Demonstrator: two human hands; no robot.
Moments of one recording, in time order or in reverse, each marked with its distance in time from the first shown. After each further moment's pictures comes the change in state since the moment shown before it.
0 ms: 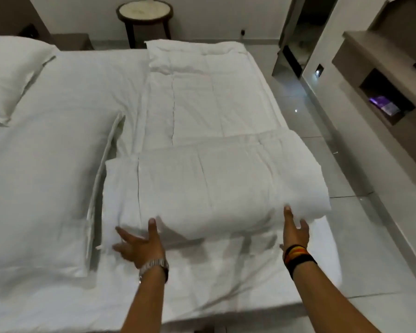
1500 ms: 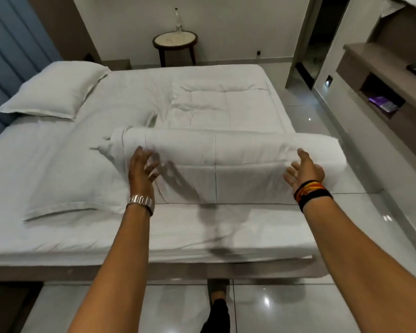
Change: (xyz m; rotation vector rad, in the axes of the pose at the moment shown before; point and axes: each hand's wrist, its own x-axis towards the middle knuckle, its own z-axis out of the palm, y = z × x) left_hand -0.114 0.084 -0.152 -0.564 -0.361 0.280; right_hand -0.120 -0.075 -0.094 0.365 -0.218 -0.104
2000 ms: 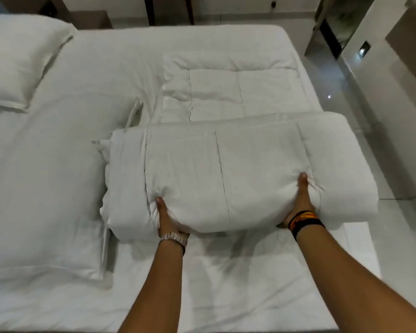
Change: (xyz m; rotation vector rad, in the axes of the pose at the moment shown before) left_hand 0.200 -0.183 0.071 -0.198 0.283 -0.699; right_hand 0.226 0.130 0.141 -0.141 0.253 0.563
